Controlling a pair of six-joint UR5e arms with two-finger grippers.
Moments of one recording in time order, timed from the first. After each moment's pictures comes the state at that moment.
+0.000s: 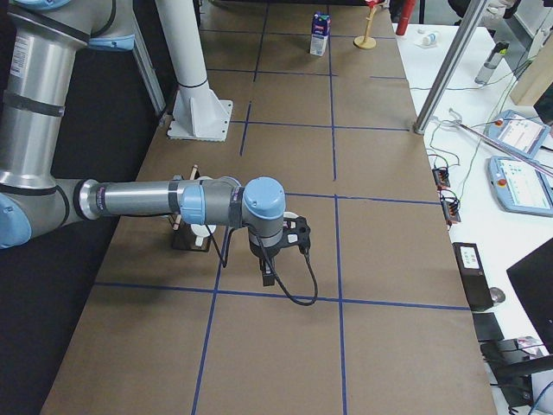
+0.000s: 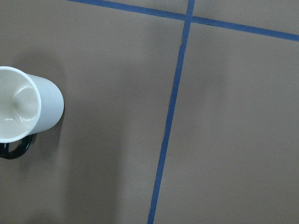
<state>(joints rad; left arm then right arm) -1.55 -1.61 -1.62 -1.38 -2.35 0.22 1.55 -1.87 1.94 -1.65 2.34 -0.16</state>
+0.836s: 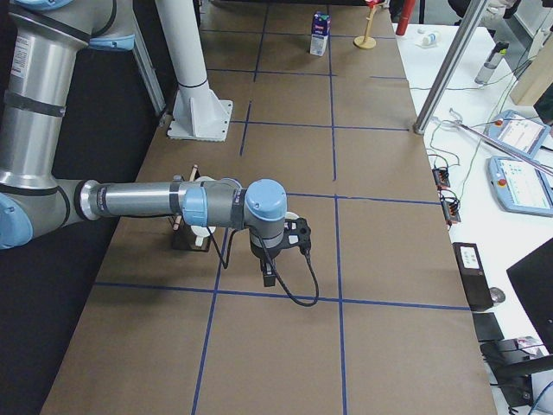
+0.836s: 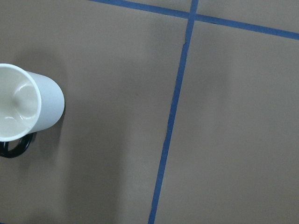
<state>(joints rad) -1.55 -1.60 -1.66 -1.37 -2.35 0.21 1.54 -1.86 1.93 -1.64 2.34 -0.17</state>
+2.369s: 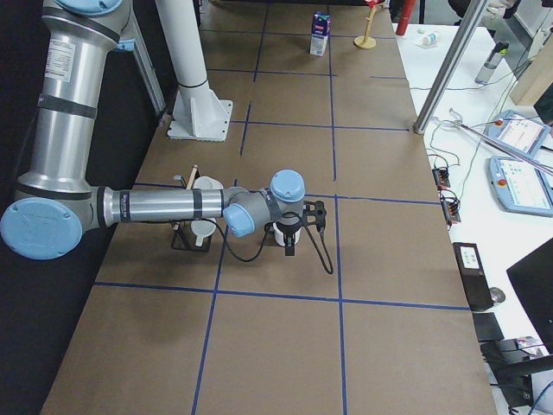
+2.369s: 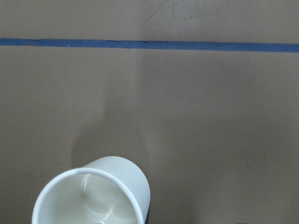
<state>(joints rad) -1.55 -1.58 -1.71 -1.38 -2.36 0.21 1.18 -1.75 1.75 -1.07 2.33 0.56</state>
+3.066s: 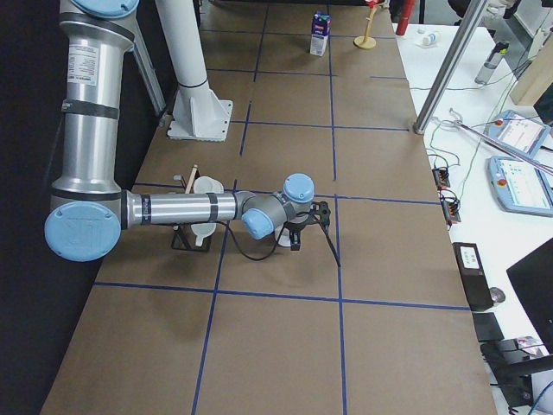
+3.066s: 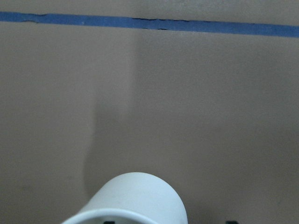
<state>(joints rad) -1.55 -1.57 -1.73 -1.38 -2.36 0.21 1.07 -1.68 1.65 -1.02 2.31 0.61</state>
